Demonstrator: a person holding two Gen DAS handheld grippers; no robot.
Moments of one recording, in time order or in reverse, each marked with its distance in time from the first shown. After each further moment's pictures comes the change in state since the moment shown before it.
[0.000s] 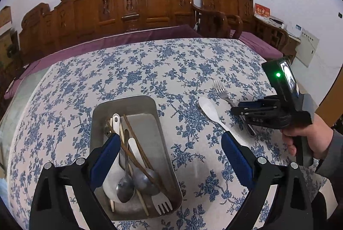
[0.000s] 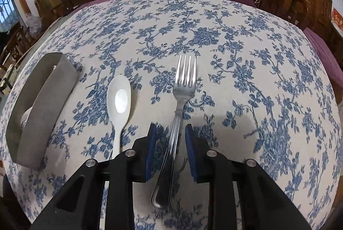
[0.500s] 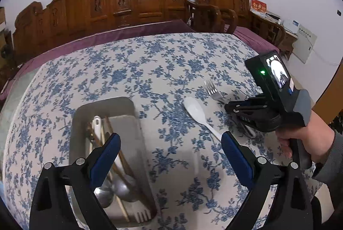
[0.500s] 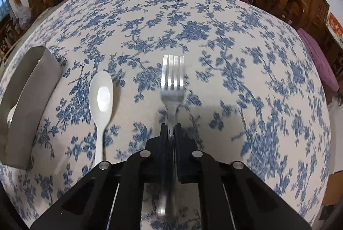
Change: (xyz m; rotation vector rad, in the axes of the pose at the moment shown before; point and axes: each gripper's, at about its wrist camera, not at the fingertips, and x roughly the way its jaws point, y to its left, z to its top) left arm 0.019 -0.030 0.010 0.009 0.036 -0.031; right arm 0.004 -0.008 0.001 -0.009 0.057 -0.076
